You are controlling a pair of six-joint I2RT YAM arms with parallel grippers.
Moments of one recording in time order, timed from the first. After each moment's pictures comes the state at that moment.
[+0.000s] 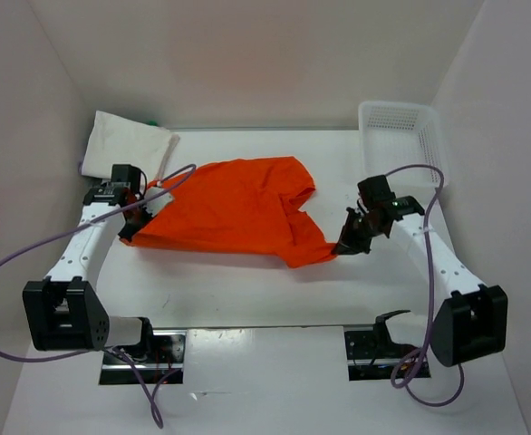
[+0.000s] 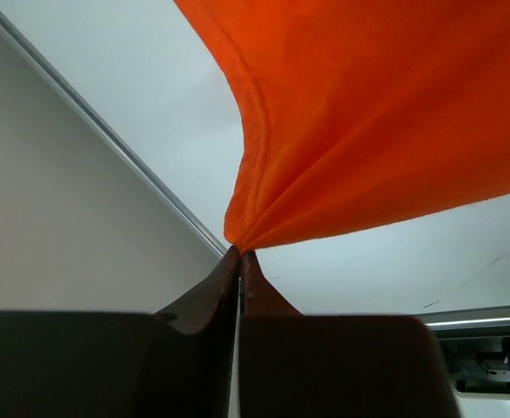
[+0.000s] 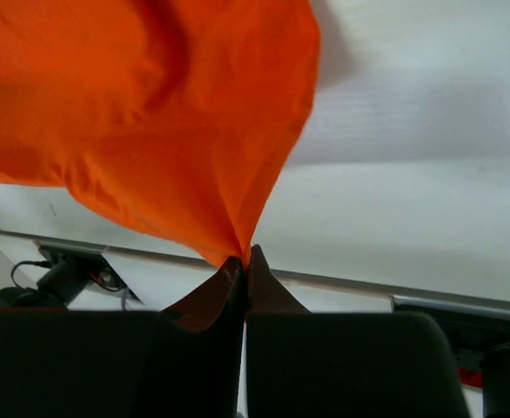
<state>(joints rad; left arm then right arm) 0.04 1.32 1.08 -0.95 -0.21 0.76 0.22 1.21 0.95 -0.95 -0.28 0.64</state>
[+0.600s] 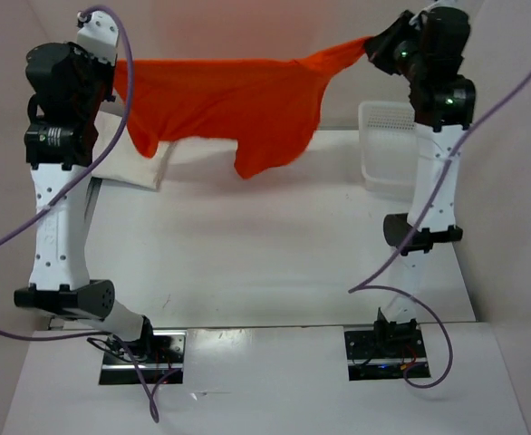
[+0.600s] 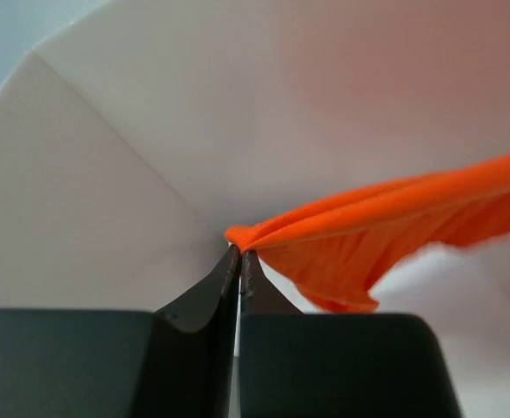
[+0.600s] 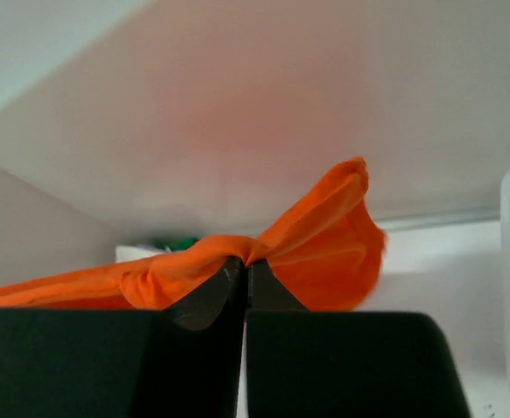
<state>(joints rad) 0.01 1.57 2.13 -0.62 -0.08 0.43 0.10 2.15 3.02 -1.00 -0.12 0.54</state>
